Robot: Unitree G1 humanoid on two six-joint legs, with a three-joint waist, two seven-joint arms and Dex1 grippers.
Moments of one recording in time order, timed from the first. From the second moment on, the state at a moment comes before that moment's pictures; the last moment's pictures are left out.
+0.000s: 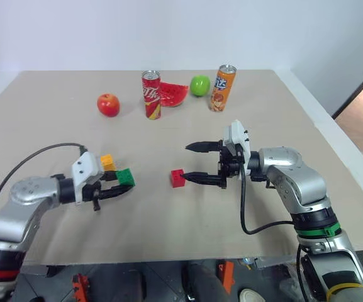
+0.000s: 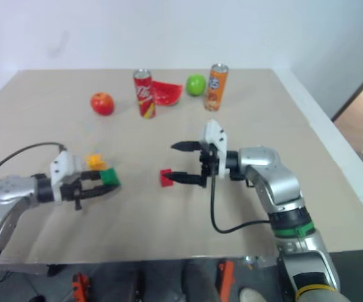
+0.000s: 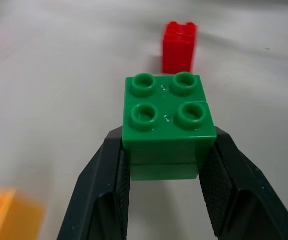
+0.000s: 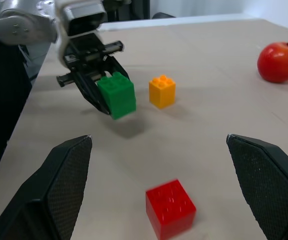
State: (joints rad) left arm -0.29 0.75 -0.01 -0.07 -0.39 0.28 -1.13; right arm -0.62 -0.54 0.13 -0.06 0.43 0.45 1.15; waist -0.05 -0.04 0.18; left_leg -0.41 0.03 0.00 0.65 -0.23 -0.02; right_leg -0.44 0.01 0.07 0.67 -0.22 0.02
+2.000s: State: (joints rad) left arm -0.63 0.55 -0.23 0.40 -0.15 0.04 -1.36; right arm -0.56 -0.53 0.15 -0.06 0.39 0.37 1.11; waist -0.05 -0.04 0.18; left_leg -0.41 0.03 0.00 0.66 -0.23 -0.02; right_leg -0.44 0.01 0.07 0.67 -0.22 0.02
